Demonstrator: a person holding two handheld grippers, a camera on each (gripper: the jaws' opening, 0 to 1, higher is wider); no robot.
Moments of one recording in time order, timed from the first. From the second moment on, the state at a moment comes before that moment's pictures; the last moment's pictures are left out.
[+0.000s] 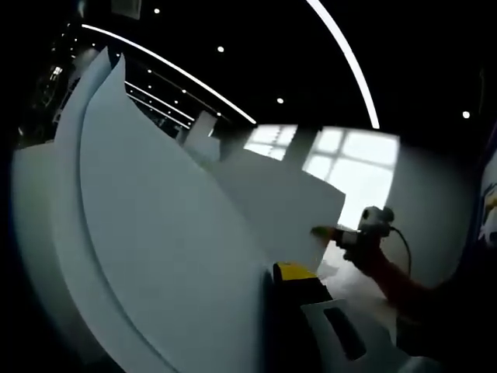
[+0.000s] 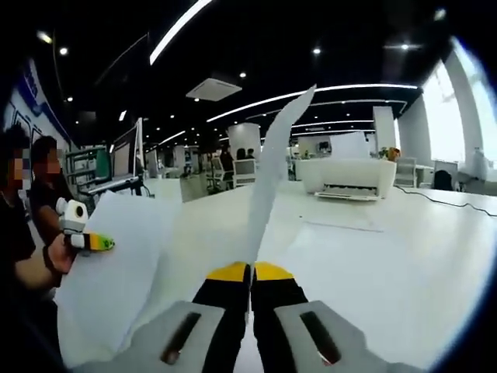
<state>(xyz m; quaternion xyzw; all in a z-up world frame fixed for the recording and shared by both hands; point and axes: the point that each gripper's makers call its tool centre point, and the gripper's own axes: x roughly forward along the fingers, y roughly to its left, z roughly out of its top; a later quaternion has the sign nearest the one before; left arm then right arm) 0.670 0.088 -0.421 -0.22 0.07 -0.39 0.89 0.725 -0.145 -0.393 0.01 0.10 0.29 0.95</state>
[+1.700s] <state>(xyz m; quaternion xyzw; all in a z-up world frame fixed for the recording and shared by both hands) 0.668 0.088 -0.421 -0.22 0.07 -0.39 0.89 0.629 -0.075 -0.290 0.04 -0.01 0.41 0.91</state>
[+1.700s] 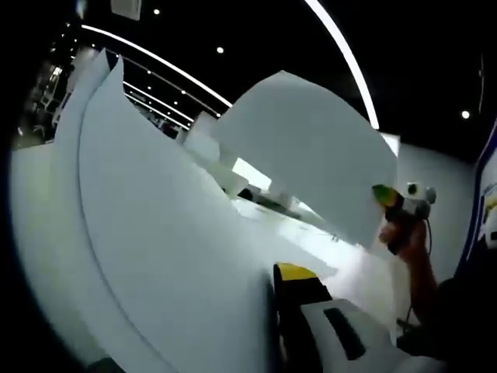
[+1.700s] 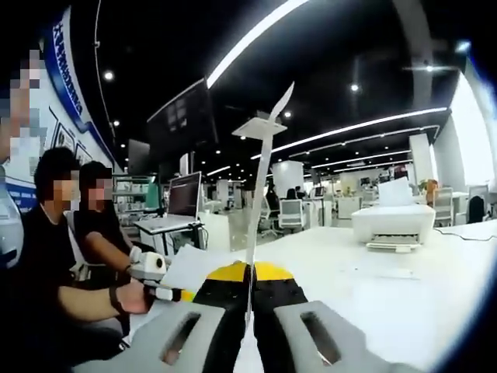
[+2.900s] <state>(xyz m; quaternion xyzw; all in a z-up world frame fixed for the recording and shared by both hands) 0.667 0.085 -0.420 -0.22 0.07 -0.39 0.89 0.599 -0.059 -0.263 0.06 -0.03 0.46 0.89</state>
